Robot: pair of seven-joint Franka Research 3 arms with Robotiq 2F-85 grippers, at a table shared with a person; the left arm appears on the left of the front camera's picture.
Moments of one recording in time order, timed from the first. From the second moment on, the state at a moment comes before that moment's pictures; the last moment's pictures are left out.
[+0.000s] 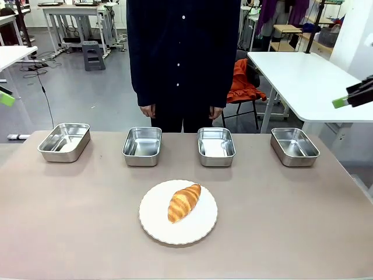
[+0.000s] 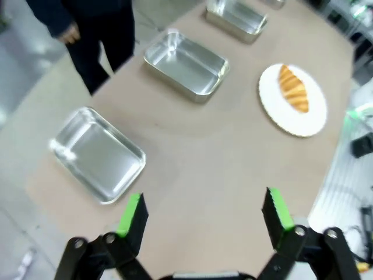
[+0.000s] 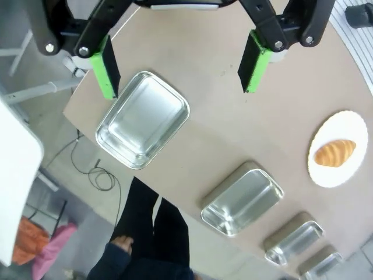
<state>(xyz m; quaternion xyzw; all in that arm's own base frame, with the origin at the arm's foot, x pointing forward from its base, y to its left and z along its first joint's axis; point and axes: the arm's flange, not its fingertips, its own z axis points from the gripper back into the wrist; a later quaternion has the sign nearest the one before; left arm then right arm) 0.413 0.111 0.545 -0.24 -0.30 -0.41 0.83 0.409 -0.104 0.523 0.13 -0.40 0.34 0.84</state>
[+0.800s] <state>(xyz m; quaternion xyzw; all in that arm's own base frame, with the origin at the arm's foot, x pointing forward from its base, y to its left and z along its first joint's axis) 0.404 0.127 0.554 -0.21 -0.32 -0.41 0.83 0.408 -0.121 0.535 0.14 -0.40 0.33 0.84</state>
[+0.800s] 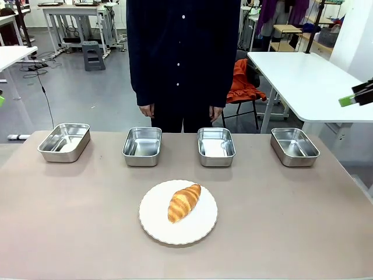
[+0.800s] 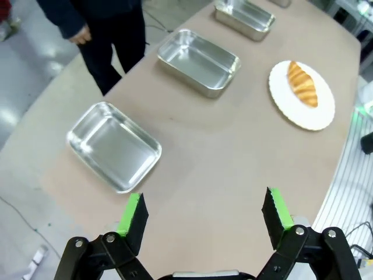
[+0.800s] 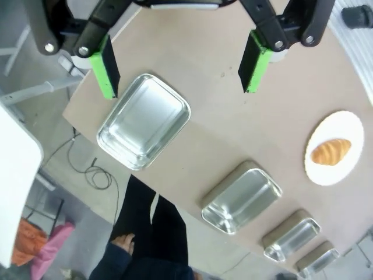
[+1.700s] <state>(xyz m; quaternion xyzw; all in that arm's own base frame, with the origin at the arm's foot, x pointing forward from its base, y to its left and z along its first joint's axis) 0.384 0.175 0.582 -0.21 -0.42 -0.33 0.82 0.408 -0.193 0.551 0.19 -0.45 0.32 0.81</state>
